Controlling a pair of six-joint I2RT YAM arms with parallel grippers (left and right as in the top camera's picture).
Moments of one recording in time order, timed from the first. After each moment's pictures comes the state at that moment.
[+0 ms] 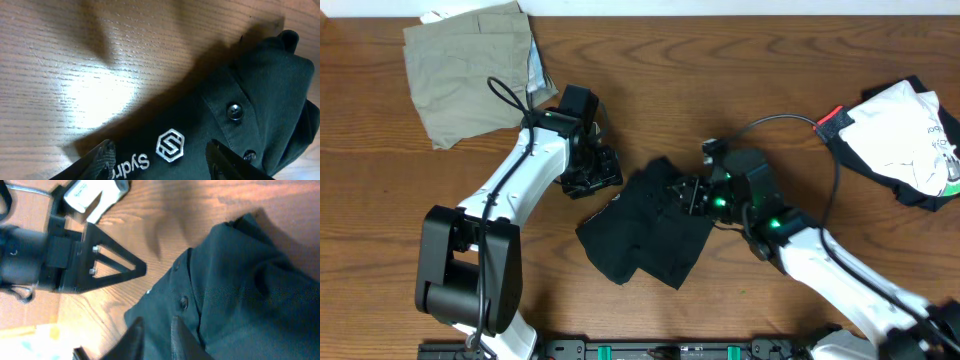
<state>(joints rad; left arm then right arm) -0.28 1.80 1.25 -0.92 0.30 -0.52 0.52 1.41 0.65 0.11 -0.44 0.81</state>
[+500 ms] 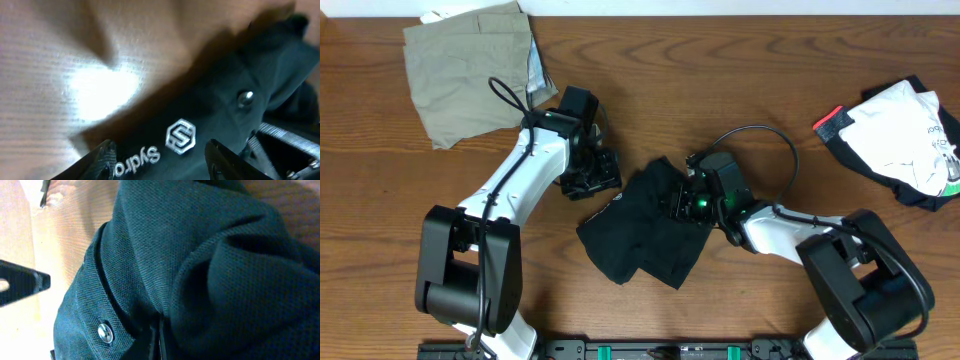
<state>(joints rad) -0.28 1.80 1.24 -0.95 0.30 -0.48 0.52 1.78 0.65 0.31 -0.49 0.84</state>
